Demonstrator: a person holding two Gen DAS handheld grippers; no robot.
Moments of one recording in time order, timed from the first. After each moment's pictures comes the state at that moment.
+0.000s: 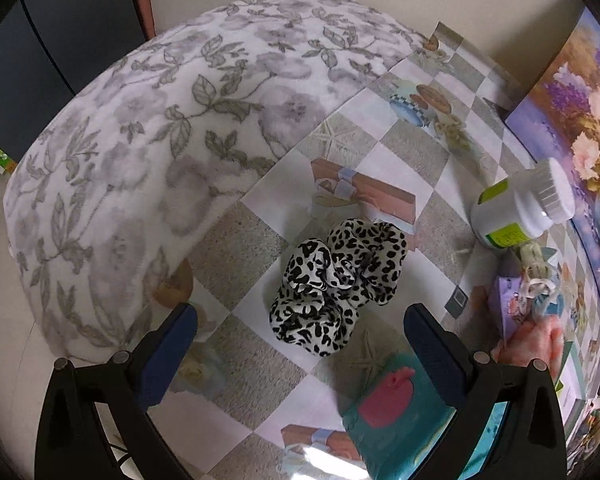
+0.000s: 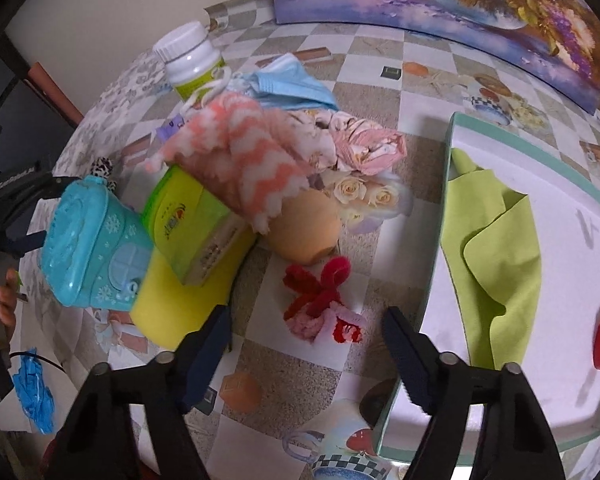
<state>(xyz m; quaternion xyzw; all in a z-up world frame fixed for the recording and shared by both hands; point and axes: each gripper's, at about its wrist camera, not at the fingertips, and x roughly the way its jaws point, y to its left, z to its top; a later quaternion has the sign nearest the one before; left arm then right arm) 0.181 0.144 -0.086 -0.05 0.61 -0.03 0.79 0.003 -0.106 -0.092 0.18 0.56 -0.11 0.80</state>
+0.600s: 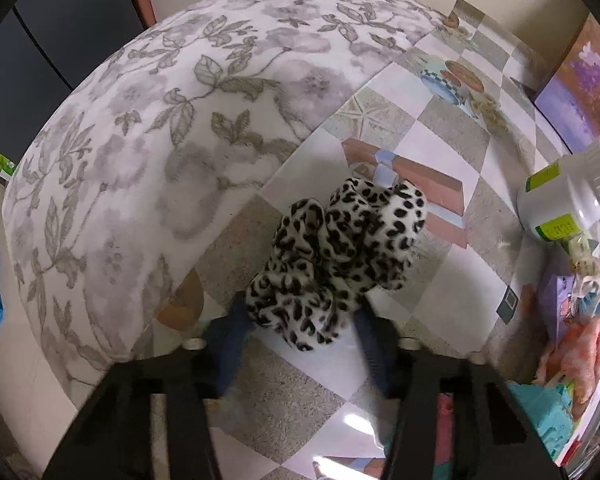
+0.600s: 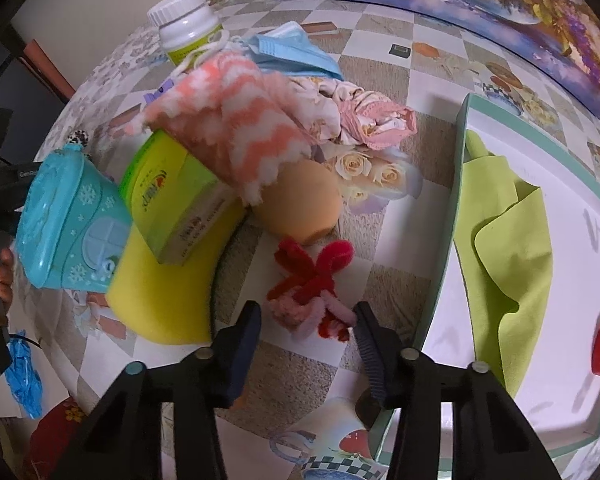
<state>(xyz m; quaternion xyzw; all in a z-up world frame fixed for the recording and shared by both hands) 0.201 0.148 -0.113 -0.02 0.62 -0.01 0.78 0.007 -0.097 -0.109 0.16 0.59 -0.11 0.78</state>
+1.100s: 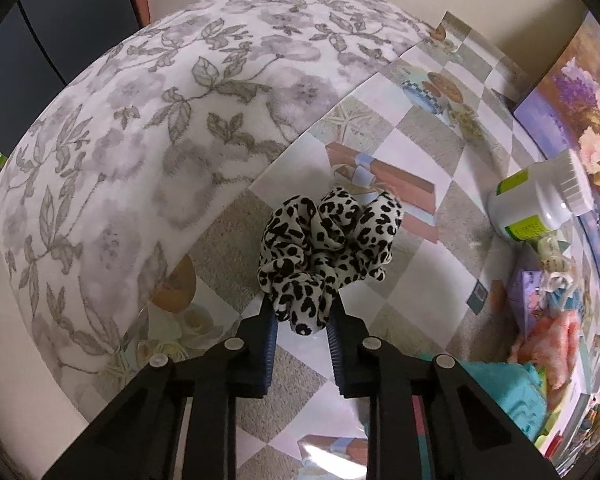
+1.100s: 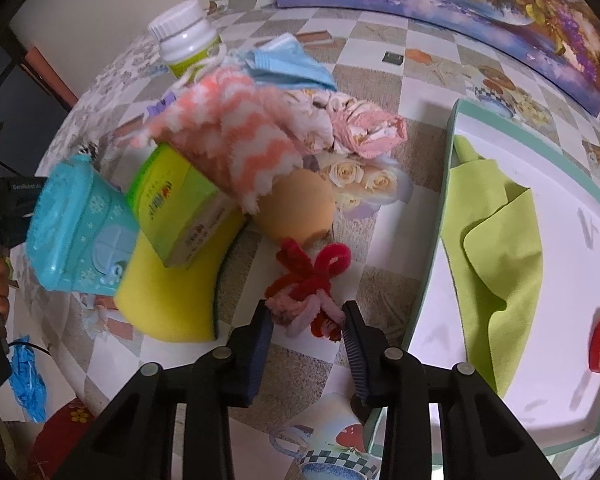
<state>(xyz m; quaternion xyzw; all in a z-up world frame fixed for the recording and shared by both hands) 0.179 0.155 -0.093 -0.06 0.61 -0.04 0.79 0.001 -0.107 -0.096 0.17 0.57 -0.11 0.79</state>
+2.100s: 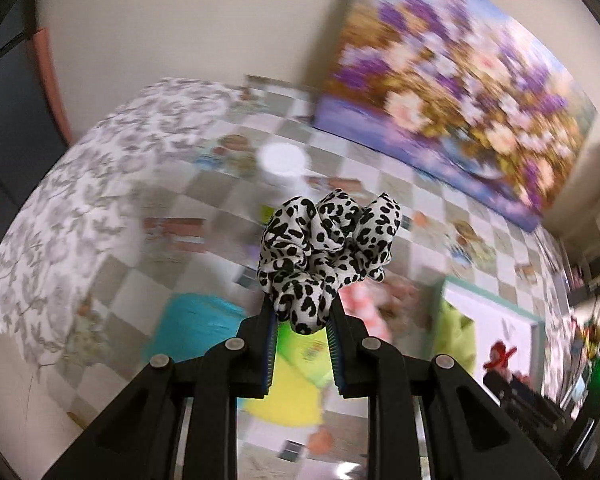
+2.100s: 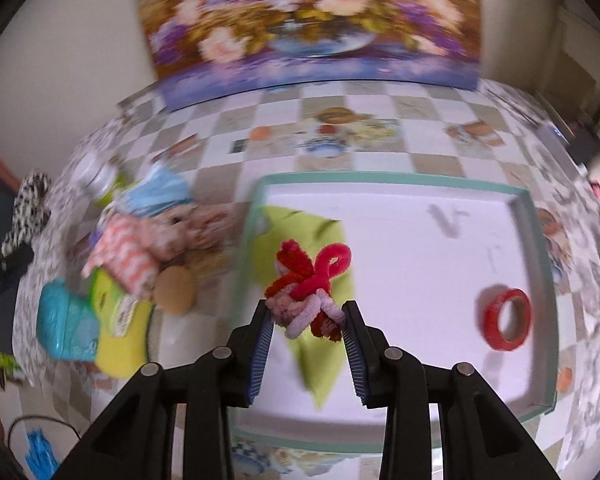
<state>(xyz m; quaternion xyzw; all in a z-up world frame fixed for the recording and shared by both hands) 0.073 0.001 0.014 0.02 0.50 -0.20 0.84 -0.076 -0.215 -0.035 0.25 0.49 -0.26 0.80</state>
